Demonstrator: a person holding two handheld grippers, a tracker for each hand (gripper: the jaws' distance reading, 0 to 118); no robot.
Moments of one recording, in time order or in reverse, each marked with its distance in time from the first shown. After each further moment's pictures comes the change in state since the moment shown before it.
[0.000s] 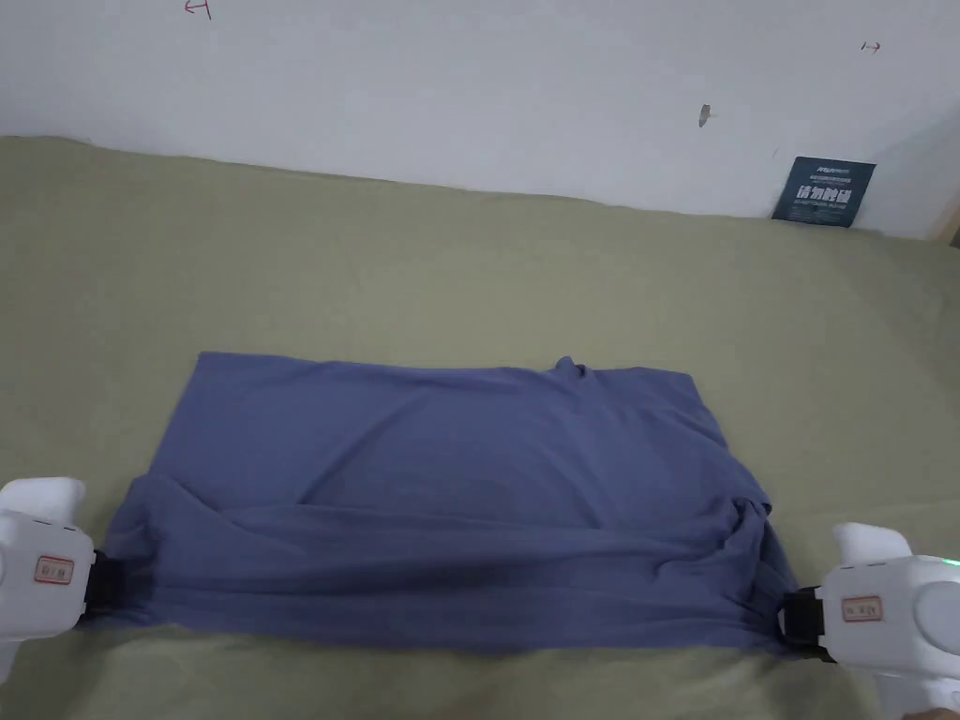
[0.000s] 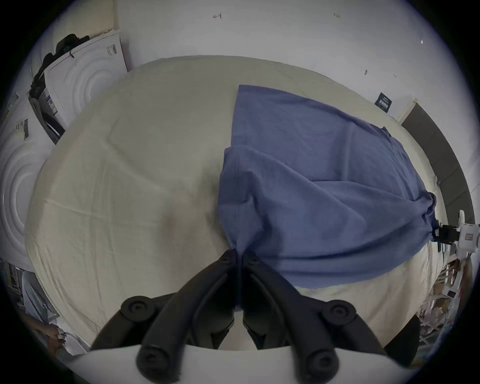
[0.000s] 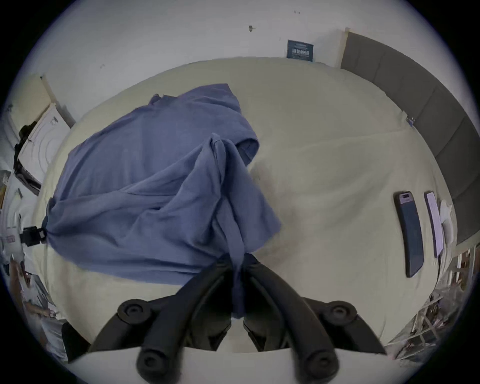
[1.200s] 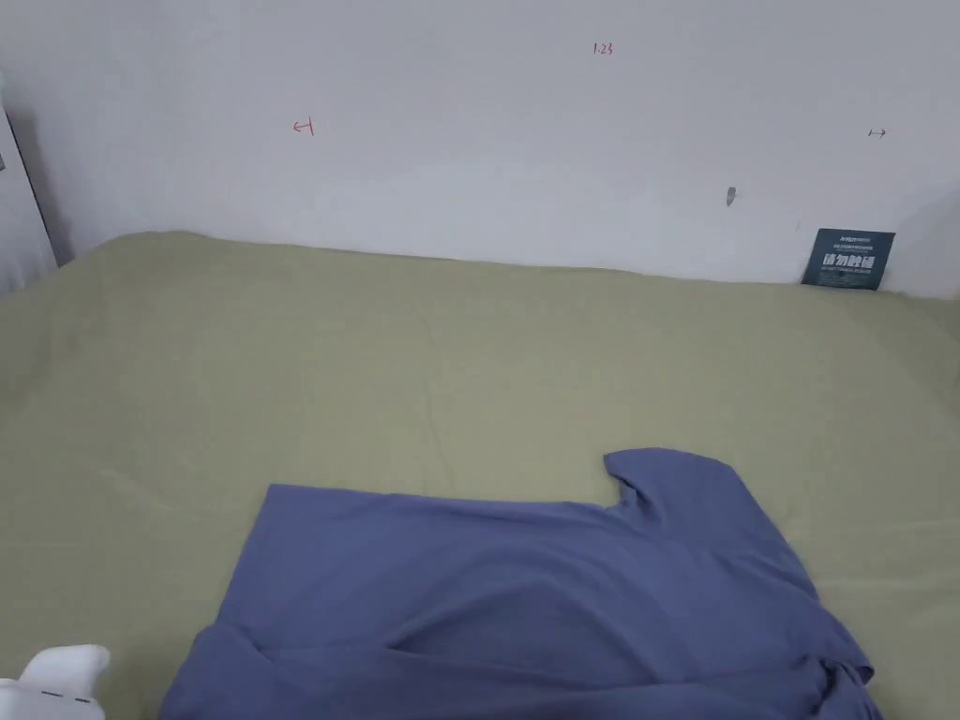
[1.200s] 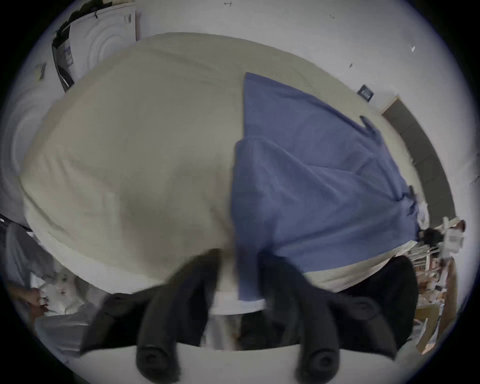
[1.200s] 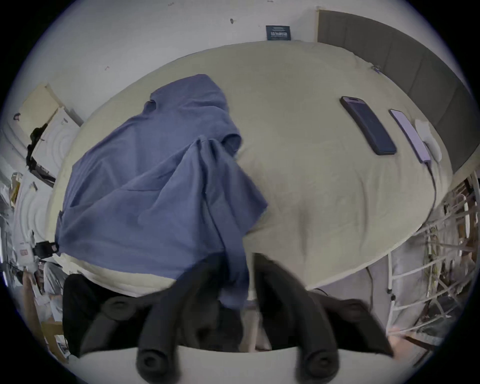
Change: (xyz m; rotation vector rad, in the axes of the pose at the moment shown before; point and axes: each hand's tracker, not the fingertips) left arm -0.069 -0.150 0.073 -0.119 -0.060 0.019; right arm 0.048 -0.157 0.104 -0.101 0.015 -0.112
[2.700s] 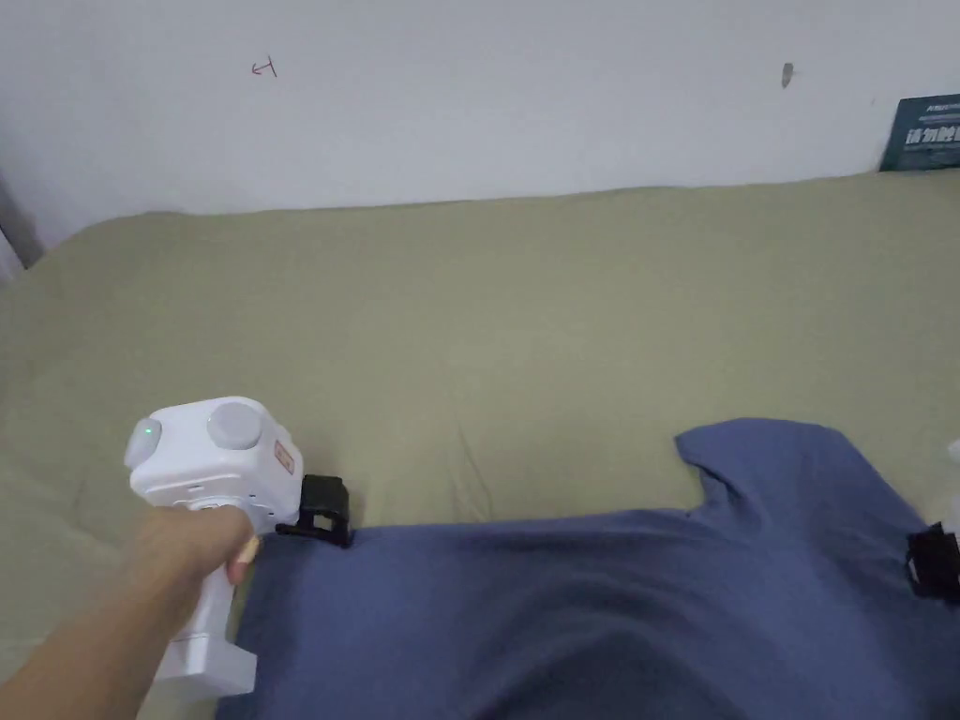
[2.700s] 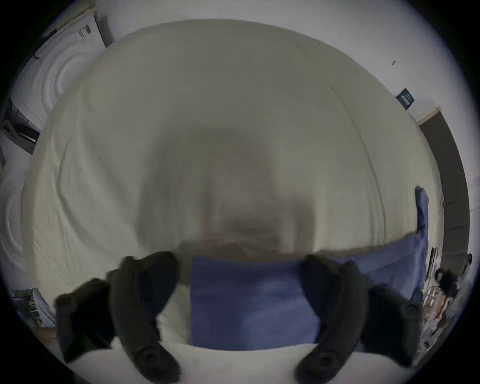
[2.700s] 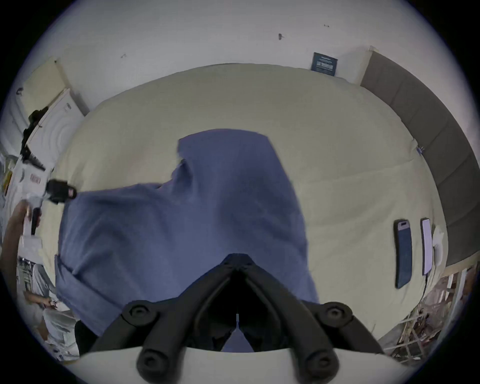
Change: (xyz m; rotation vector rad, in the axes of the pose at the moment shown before) left arm 0.085 0.311 -0.137 -0.142 0.070 0.028; right arm -0.124 0.208 -0.062 0.059 -0.014 0.180
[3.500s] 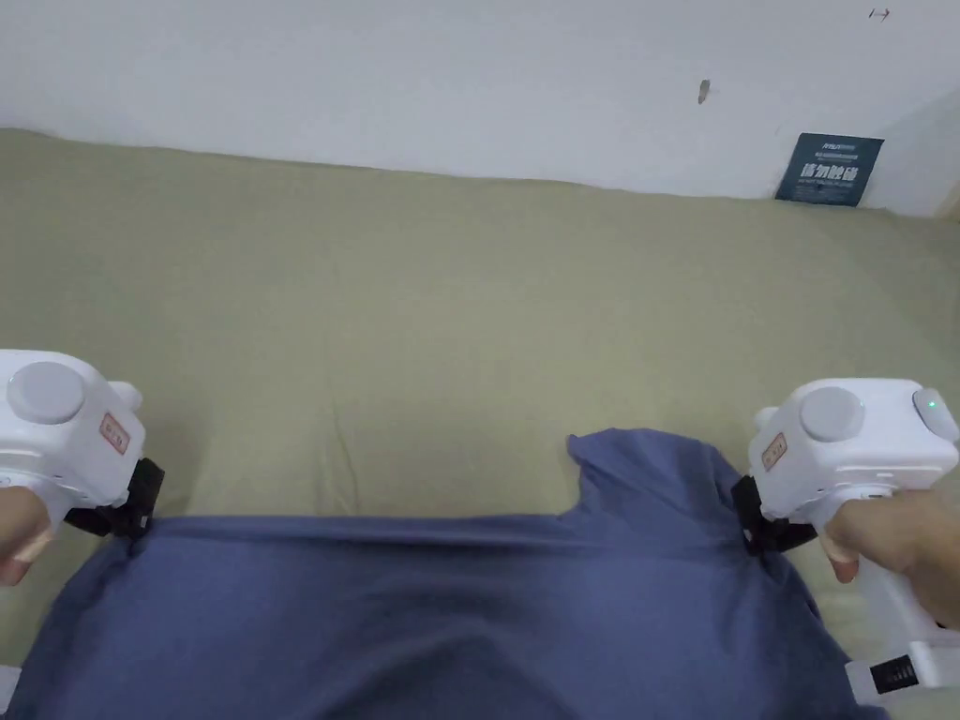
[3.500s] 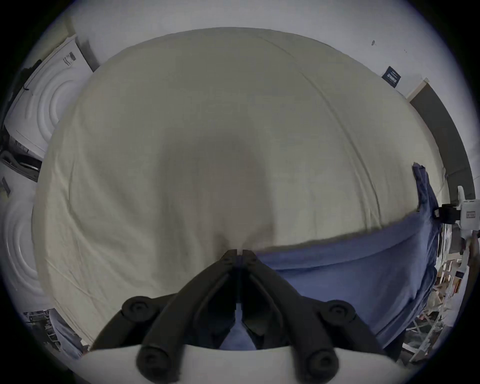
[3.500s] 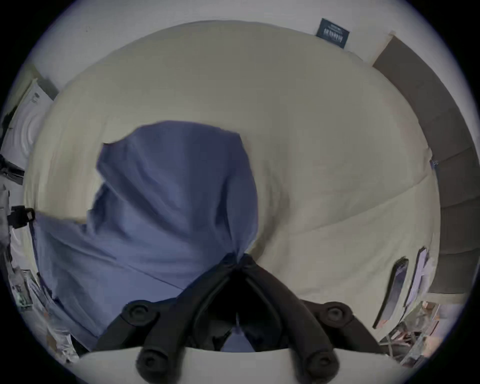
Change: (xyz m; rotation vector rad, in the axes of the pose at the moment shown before) left arm 0.011 -0.015 0.026 0.046 0.022 -0.131; right arm 0.017 0.091 -0.090 -0.212 -0.094 0.058
